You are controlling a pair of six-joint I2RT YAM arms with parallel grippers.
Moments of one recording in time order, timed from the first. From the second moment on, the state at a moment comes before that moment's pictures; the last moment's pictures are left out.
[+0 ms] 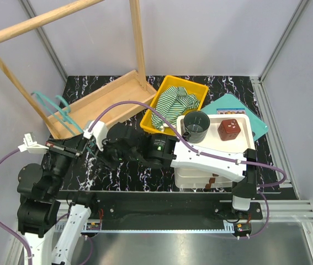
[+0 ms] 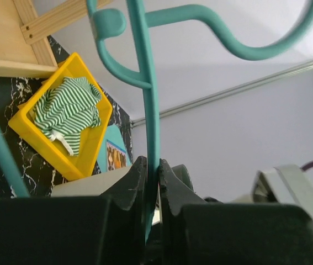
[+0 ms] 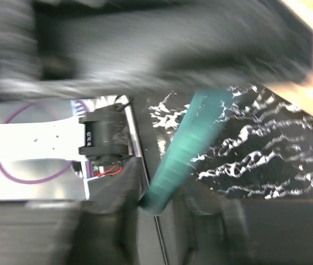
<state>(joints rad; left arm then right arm) -0.15 0.30 0.97 -0.65 0.11 -1.18 1.36 1.83 1.95 -0.55 -0.03 0.09</state>
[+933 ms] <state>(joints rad) -0.15 0.29 0.85 -0.53 0.24 -1.21 1.35 1.77 1.82 -0.49 0.17 0.23</state>
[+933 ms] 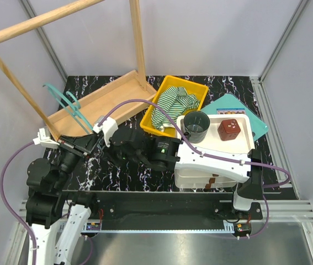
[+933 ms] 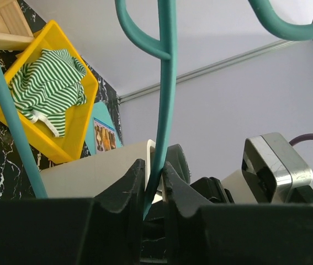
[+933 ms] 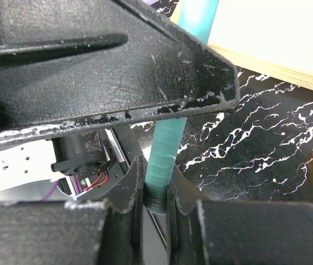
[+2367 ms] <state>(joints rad) -0.09 1.18 1.17 0.13 0.45 -1.34 1.33 1.12 1.56 -0.57 0.44 0.35</state>
